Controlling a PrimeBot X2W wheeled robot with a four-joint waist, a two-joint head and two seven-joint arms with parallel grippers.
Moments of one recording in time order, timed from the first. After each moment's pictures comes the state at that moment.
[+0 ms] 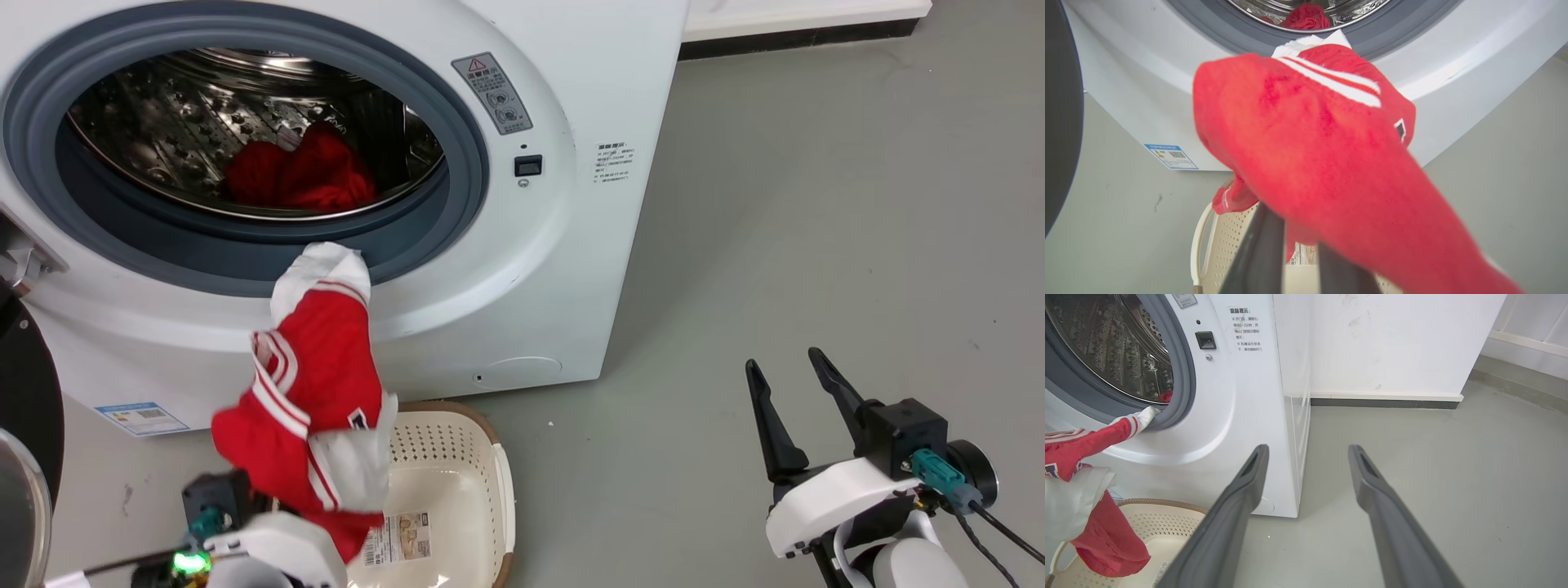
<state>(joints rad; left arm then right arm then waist) -0.15 0.21 -0.15 0.47 -0.37 0.10 -0.20 -0.10 -0.05 0.07 0.16 0.06 0.13 -0.11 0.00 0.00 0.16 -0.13</state>
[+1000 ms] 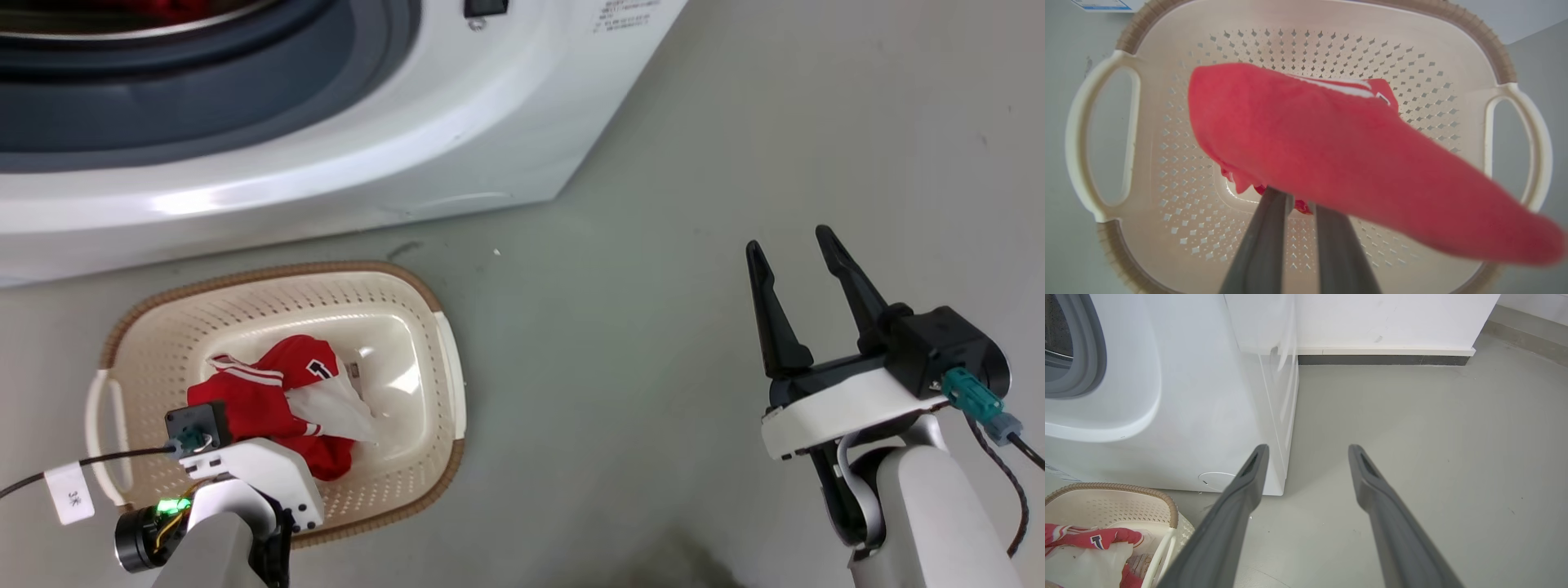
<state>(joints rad) -0.45 0.20 -0.13 0.97 -0.43 0.07 -0.21 -0.27 -0.05 0.09 0.11 0.10 0.13 -0.15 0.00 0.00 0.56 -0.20</state>
